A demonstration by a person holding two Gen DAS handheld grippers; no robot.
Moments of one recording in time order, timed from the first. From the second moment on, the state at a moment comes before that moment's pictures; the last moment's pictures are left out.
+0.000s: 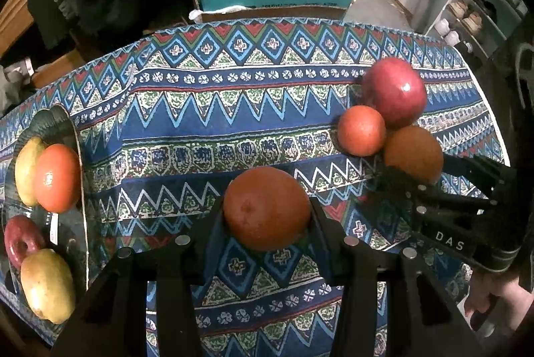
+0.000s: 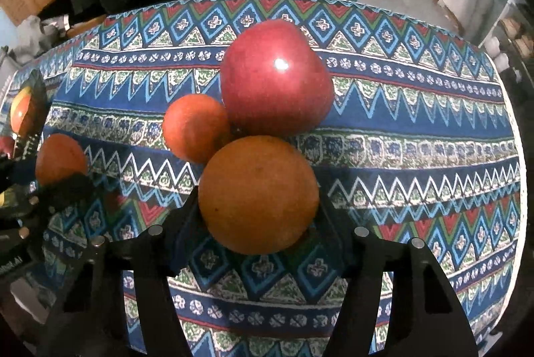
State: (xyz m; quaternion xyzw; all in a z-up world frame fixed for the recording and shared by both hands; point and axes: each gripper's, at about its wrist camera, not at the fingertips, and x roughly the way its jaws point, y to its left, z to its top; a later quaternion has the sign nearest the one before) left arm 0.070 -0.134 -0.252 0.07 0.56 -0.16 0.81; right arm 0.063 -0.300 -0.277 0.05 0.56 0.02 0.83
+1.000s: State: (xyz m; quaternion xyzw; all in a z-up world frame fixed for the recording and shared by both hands) left arm 0.032 -0.103 -0.163 0.05 0.49 -0.17 0.85; right arm 0.009 -0.278 -0.153 0.03 0.44 0.02 0.90
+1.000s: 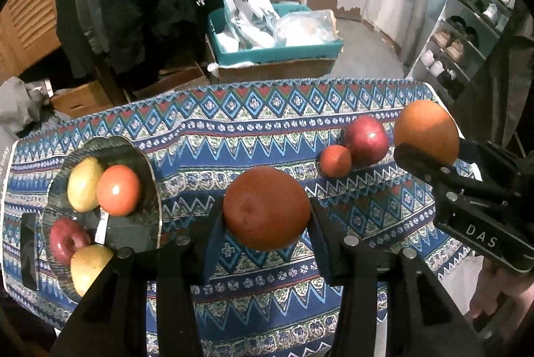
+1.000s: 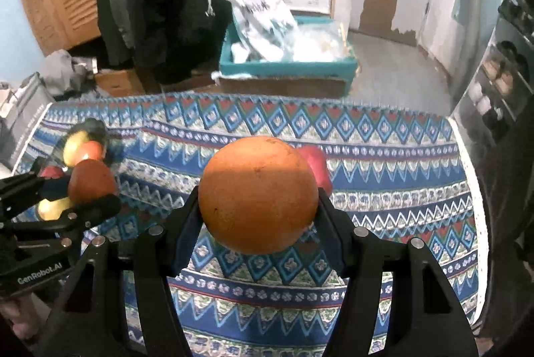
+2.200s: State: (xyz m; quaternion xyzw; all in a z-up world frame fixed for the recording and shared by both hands) left arm 0.052 -0.002 -0.146 0.00 0.48 -0.10 0.87; right arm 0.026 -0.198 -0.102 0.00 0.39 0.08 0.92
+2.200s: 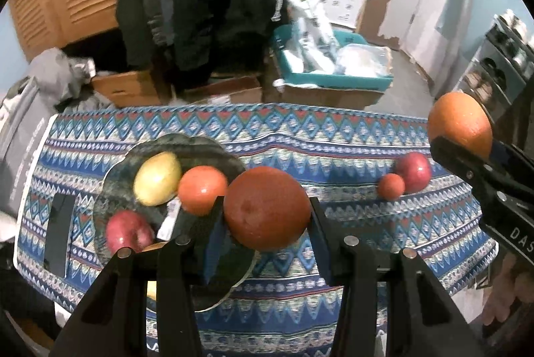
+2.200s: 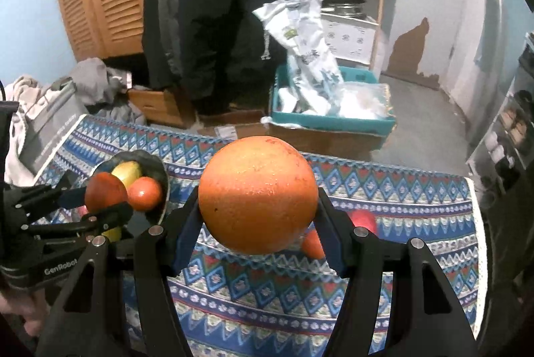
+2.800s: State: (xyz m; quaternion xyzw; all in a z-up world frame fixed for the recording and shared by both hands) left arm 0.073 0.067 -0.191 -0.02 0.52 -0.03 0.85; right arm 0.064 -0.123 -0.140 -0.02 0.42 0.14 0.89
